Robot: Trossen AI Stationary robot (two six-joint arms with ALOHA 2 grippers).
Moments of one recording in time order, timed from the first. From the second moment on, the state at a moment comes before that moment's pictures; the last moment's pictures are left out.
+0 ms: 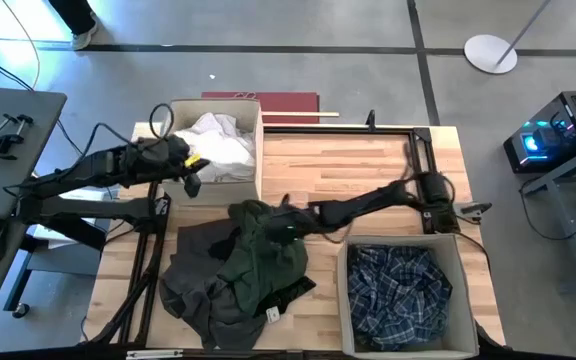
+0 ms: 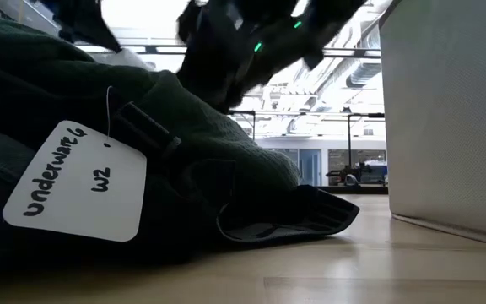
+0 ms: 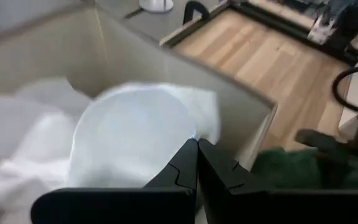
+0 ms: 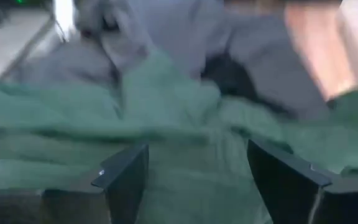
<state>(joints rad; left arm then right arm) 0.22 0.69 0.89 -0.81 -0.31 -0.32 0.11 2.07 1.39 0.05 -0.18 0.02</state>
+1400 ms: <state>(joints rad) 0.27 0.73 0.56 -0.49 -0.53 -0.25 0.51 1.39 1.70 -0.56 0.60 -0.09</state>
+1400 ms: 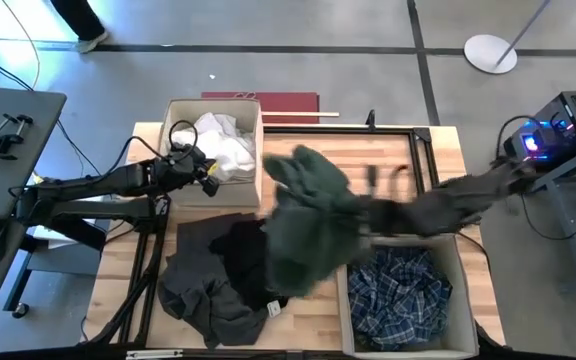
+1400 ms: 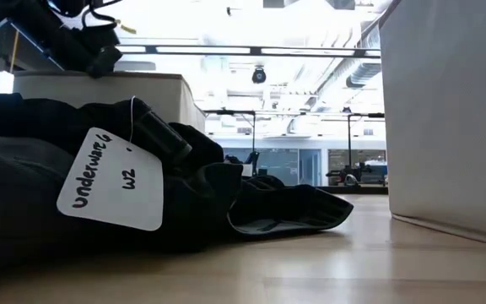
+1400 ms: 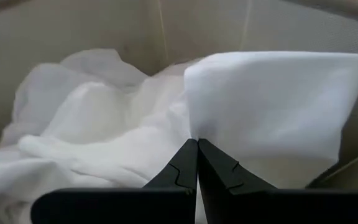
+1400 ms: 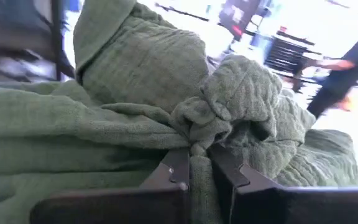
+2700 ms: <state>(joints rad) 0.22 0.73 0.70 0.08 -0.04 -0.06 0.73 1.23 0.59 -0.43 -0.06 1.23</state>
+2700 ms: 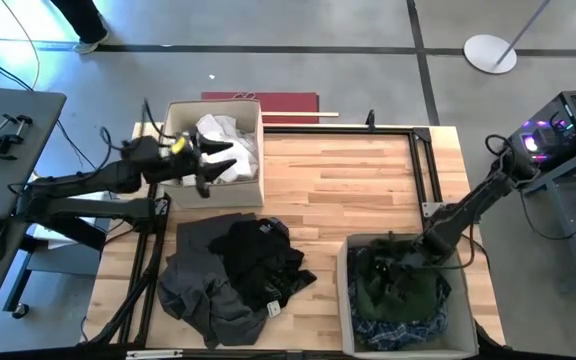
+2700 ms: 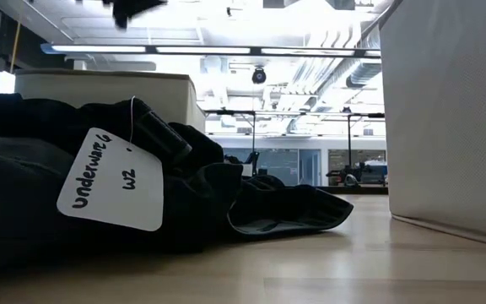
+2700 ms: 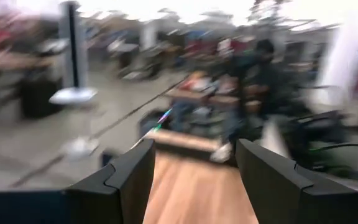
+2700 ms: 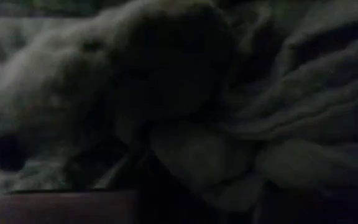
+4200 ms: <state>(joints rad) -0.58 1.13 0.81 -0.29 -0.52 -0.10 0.76 1.45 0.97 -0.74 0.20 0.99</state>
